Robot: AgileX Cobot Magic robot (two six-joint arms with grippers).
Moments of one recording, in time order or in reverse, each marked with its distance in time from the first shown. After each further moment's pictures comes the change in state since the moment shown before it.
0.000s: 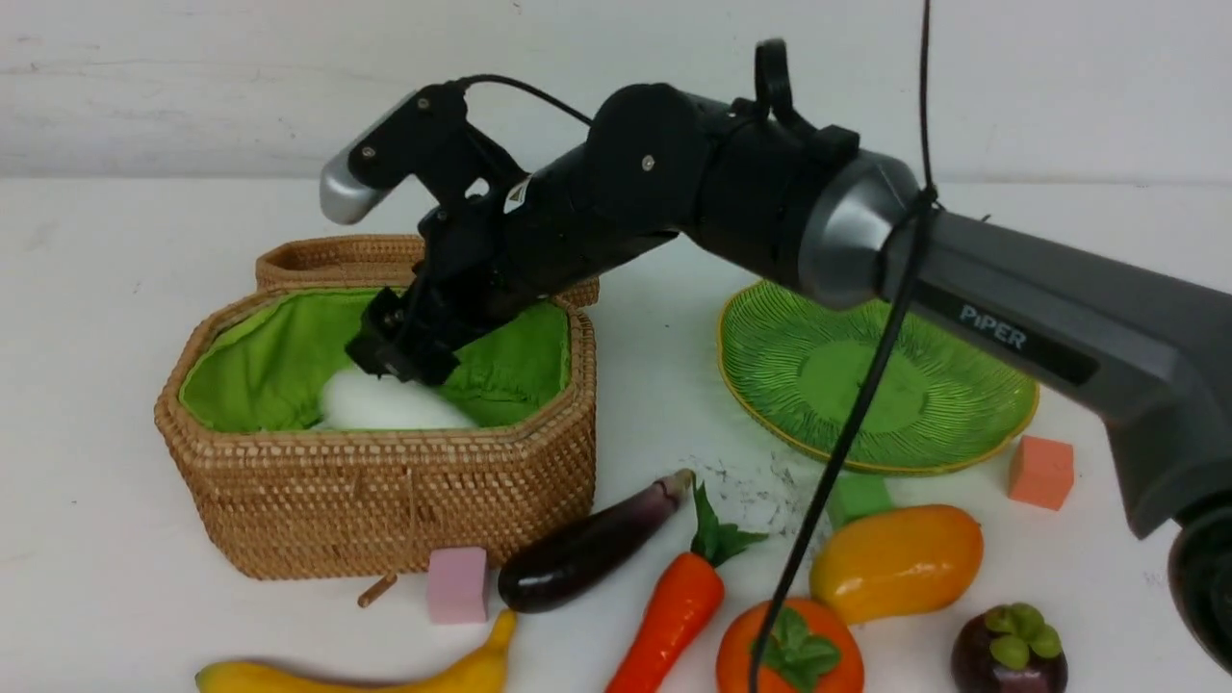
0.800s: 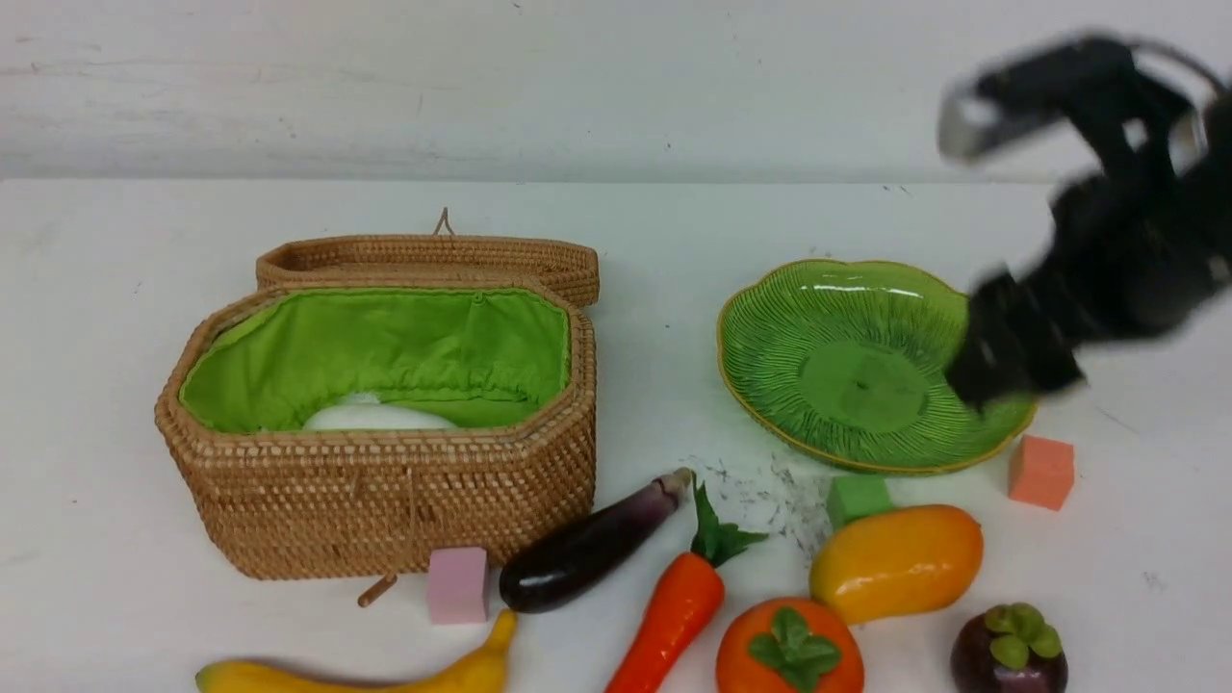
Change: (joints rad) right arm -0.374 -0.761 0.742 -0.385 0.356 0.463; left arm 0.000 0.000 0.000 0.000 0.000 0.000
